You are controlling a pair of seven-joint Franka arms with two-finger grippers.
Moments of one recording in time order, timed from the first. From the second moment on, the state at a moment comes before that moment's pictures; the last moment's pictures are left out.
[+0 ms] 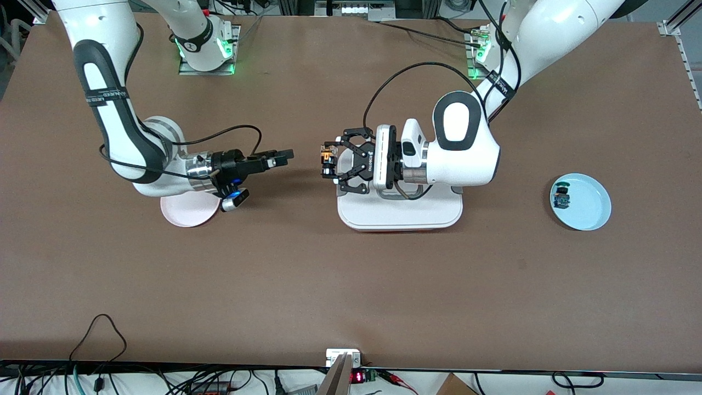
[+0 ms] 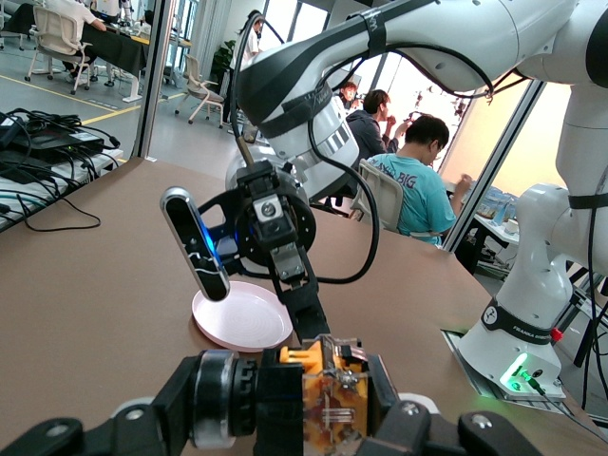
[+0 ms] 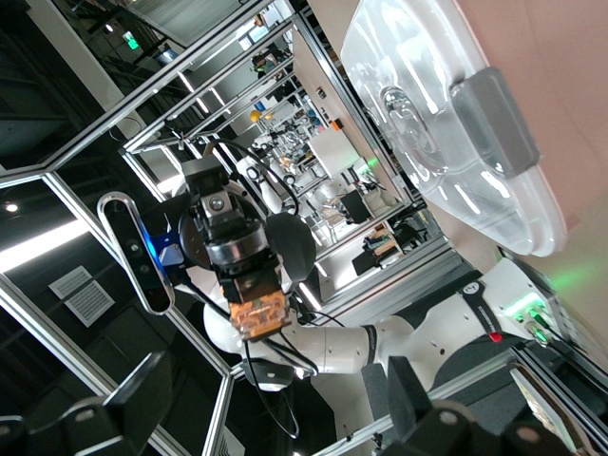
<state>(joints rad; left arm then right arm) 0.07 0.64 -0.80 -1.65 -1.18 2.35 1.68 0.20 0.46 0.03 -1.96 1.66 1.57 -0.27</state>
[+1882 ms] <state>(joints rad) 0.03 0.64 -0.80 -1.64 -1.31 2.36 1.68 0.28 0.45 0.03 -1.95 1.82 1.60 -0.20</state>
